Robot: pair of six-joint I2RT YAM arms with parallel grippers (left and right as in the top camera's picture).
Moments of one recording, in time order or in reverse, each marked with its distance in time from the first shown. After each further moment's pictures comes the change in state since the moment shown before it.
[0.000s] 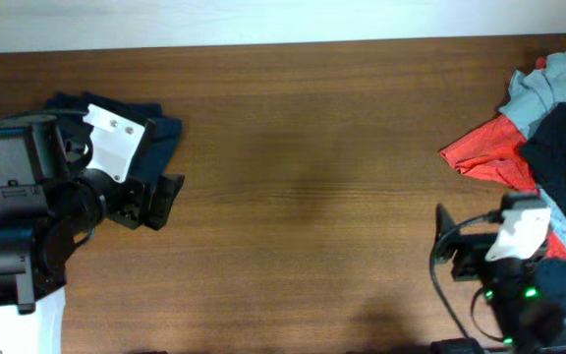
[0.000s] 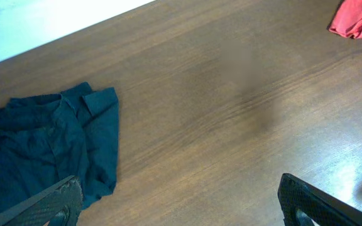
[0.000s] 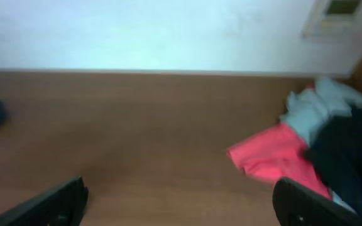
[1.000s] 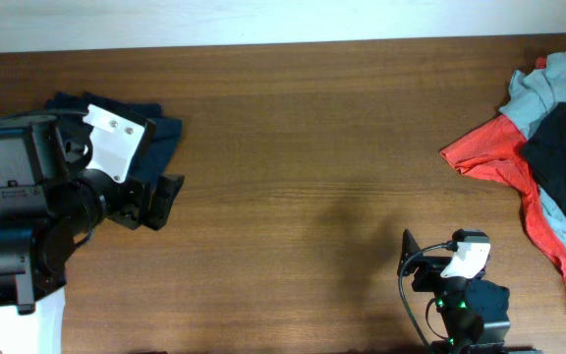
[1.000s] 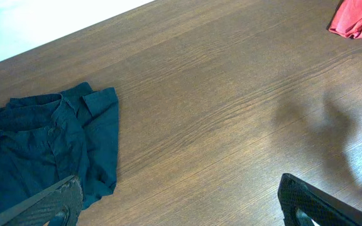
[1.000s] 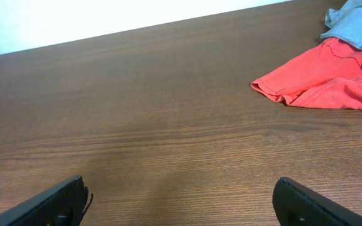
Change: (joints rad) left arm 0.000 0.000 0.000 0.000 0.000 0.000; right arm -0.014 -0.412 -0.683 0.284 -0.035 0.170
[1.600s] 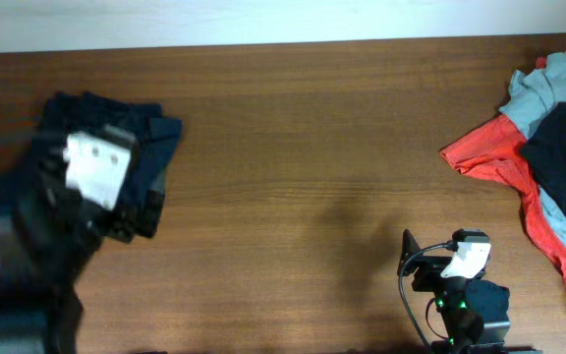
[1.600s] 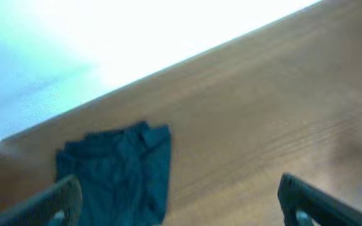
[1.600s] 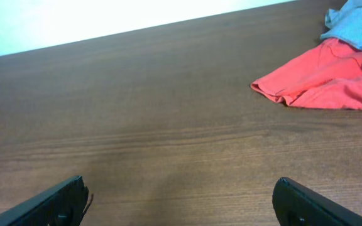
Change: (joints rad) left arm -0.002 -0.260 -0.251 0.330 -0.134 0.003; right arm 0.000 0.000 -0.001 0.003 -0.001 0.003
